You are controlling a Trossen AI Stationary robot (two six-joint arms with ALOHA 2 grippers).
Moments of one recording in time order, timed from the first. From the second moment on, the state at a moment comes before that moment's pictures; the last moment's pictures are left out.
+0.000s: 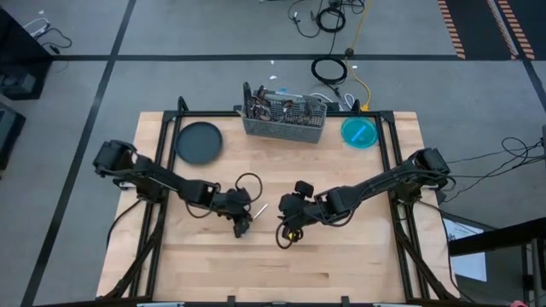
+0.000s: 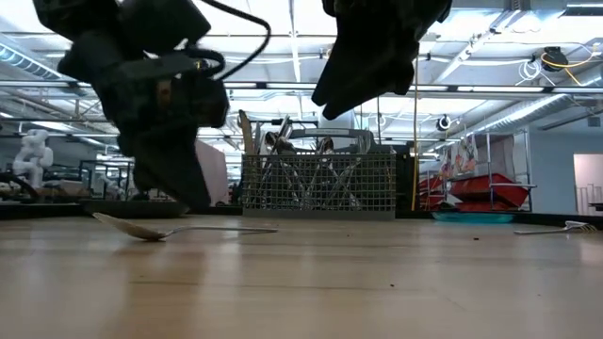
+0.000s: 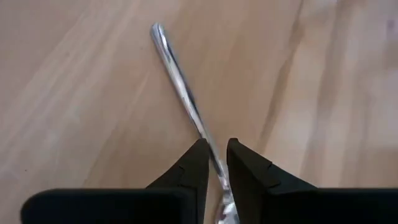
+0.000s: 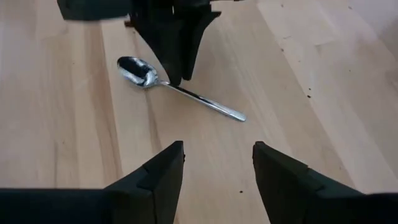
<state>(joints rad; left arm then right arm) -0.24 1.57 0.65 0.04 0.00 -0.74 0.32 1.75 1.26 -0.40 0.37 0.53</state>
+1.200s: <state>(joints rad) -0.02 1.40 0.94 -0.07 -0.34 -0.38 0.31 1.46 1.26 -0.57 0.76 0.55</state>
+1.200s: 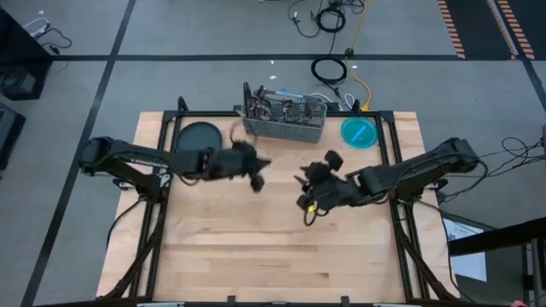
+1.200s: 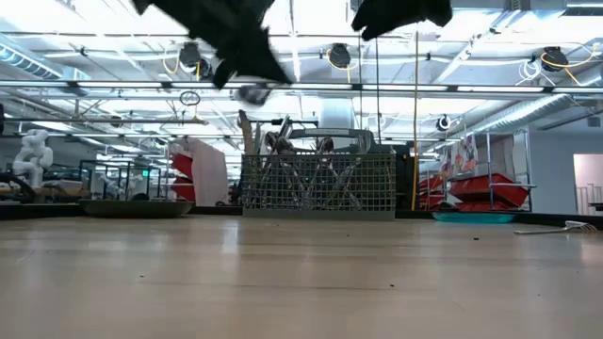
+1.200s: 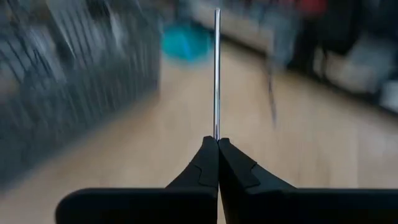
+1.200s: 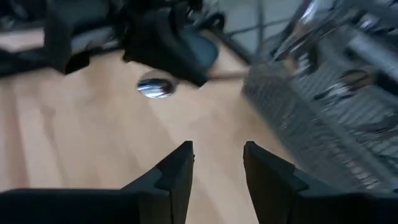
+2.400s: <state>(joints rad) 0.12 1.31 0.95 0.91 -0.19 -0.35 0.03 1.39 1.23 0.33 0.43 0.15</state>
